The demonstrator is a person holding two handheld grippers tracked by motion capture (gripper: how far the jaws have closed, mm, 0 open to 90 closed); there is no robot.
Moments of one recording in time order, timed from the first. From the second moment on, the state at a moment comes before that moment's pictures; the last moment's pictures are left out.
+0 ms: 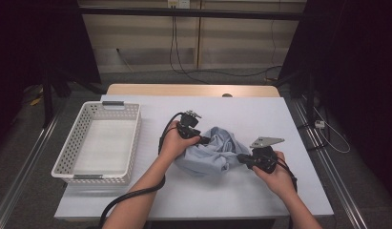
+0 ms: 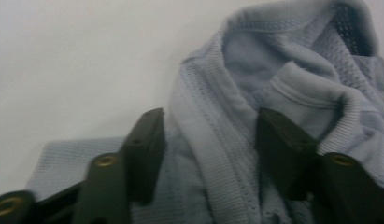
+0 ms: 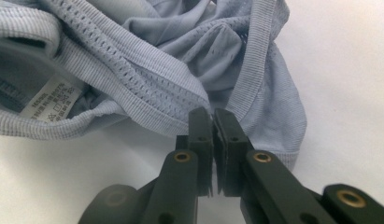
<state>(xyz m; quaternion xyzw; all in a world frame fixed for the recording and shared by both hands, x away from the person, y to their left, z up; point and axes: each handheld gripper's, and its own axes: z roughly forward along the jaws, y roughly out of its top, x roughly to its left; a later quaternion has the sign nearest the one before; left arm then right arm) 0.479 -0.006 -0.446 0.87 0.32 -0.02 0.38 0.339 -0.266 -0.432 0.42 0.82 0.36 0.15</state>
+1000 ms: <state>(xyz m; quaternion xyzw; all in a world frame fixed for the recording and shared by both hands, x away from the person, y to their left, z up) 0.451 0.066 -0.363 0.84 0.33 0.02 0.43 0.360 -0.267 -0.399 0.43 0.80 0.38 0.18</state>
